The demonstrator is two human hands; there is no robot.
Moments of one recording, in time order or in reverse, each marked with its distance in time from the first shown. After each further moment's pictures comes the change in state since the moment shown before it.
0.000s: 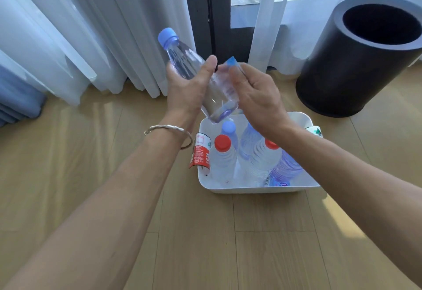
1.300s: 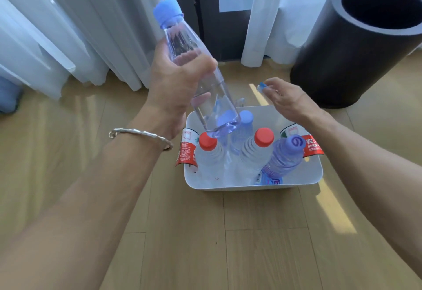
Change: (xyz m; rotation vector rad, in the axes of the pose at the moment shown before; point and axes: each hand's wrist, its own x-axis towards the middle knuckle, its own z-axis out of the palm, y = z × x) left_hand -0.009 0.008 0.010 -0.119 -0.192 -0.004; right_hand 0.035 0.129 -0.096 -0.665 -0.181 0.339
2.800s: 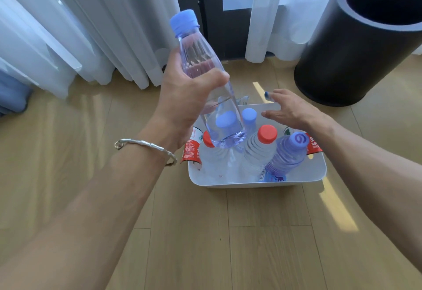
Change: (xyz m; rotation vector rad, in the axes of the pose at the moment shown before) left_hand -0.018 -0.006 0.001 0.027 -0.081 0.019; right_hand -0.005 0.010 0.011 -0.173 -0.149 -0.008
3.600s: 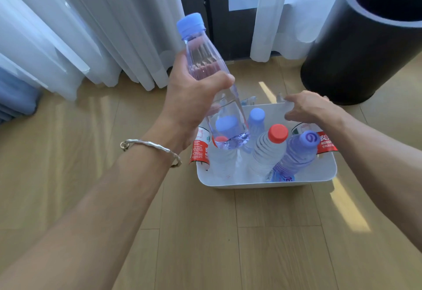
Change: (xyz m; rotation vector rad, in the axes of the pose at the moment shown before) left_hand 0.000 0.000 -0.006 0.014 0.001 -0.016; right_hand 0.006 0.001 -0.010 -0.333 -0.075 0.258
